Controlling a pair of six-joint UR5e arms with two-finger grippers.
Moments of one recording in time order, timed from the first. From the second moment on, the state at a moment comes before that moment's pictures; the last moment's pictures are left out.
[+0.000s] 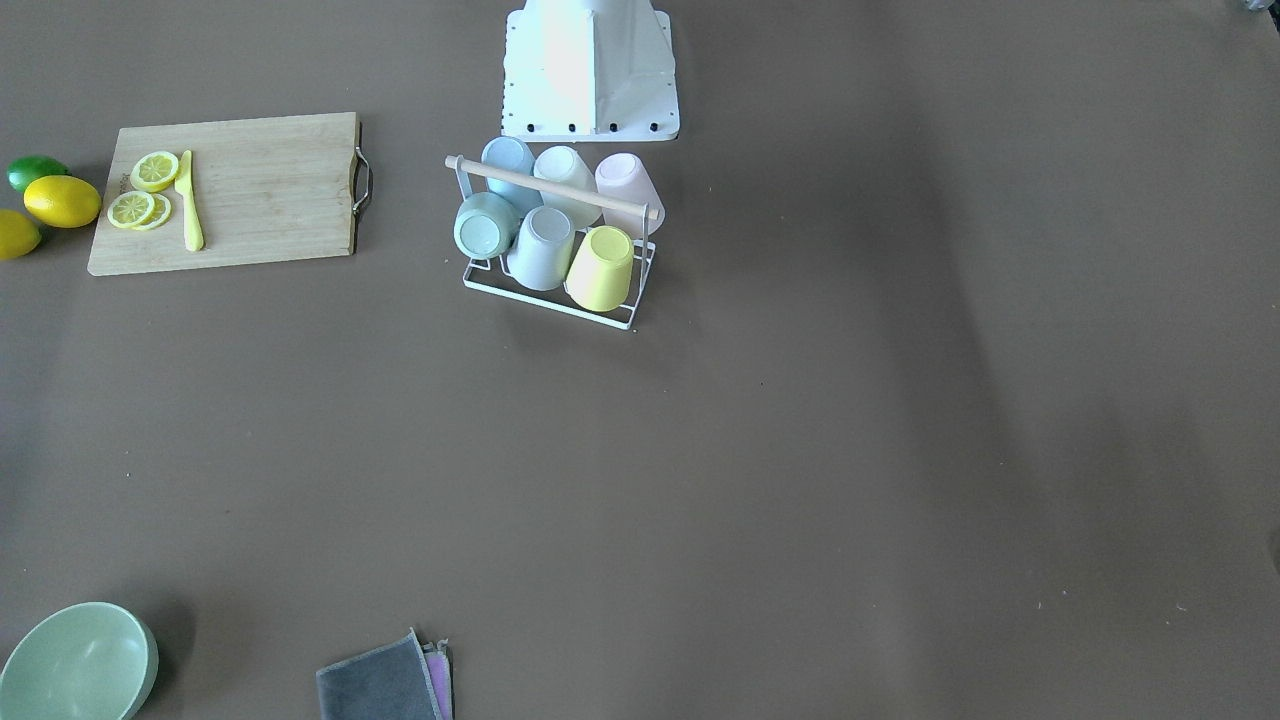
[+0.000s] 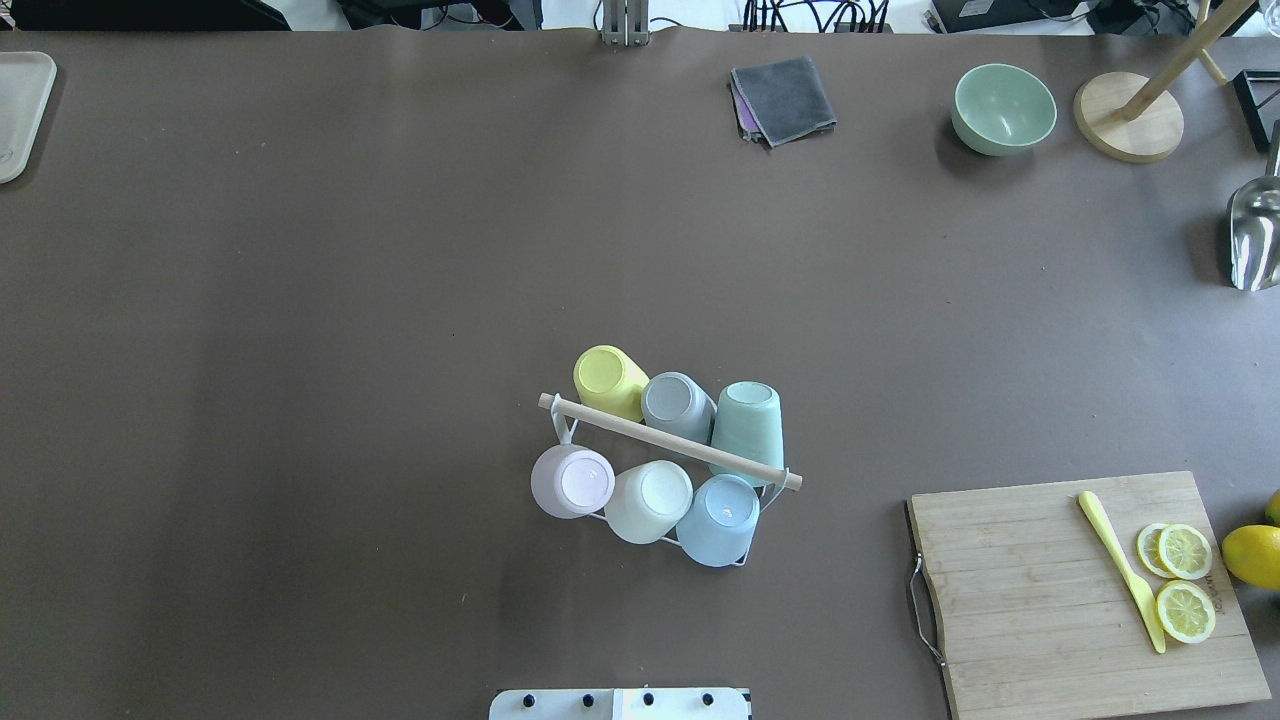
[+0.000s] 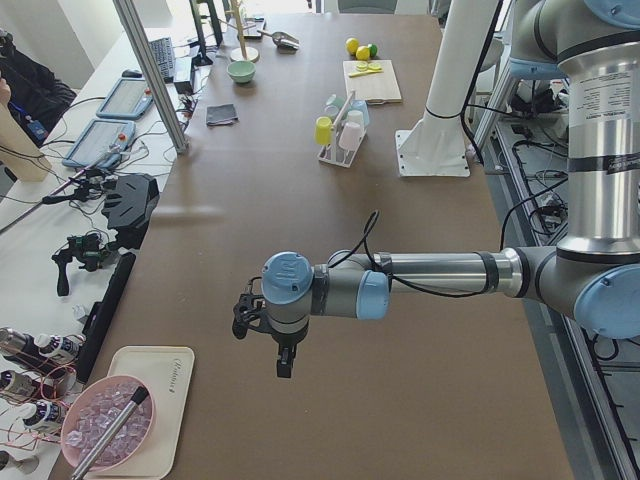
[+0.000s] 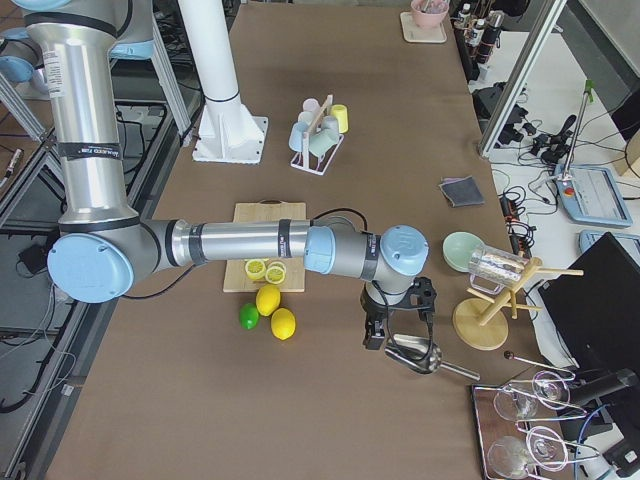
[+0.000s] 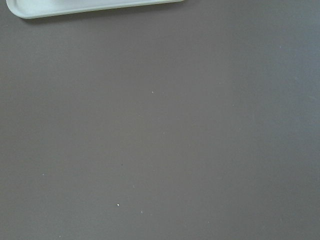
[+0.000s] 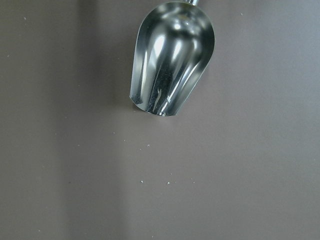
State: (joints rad) left arm -1.61 -1.46 -1.65 -1.66 -2.34 0.05; right arm 1.57 -1.49 1.58 -1.76 2.31 -0.06
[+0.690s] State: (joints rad) left arm -1.61 -1.47 -1.65 -1.65 -2.41 -0.01; right arm 1.57 -1.49 1.58 -1.76 2.31 -0.06
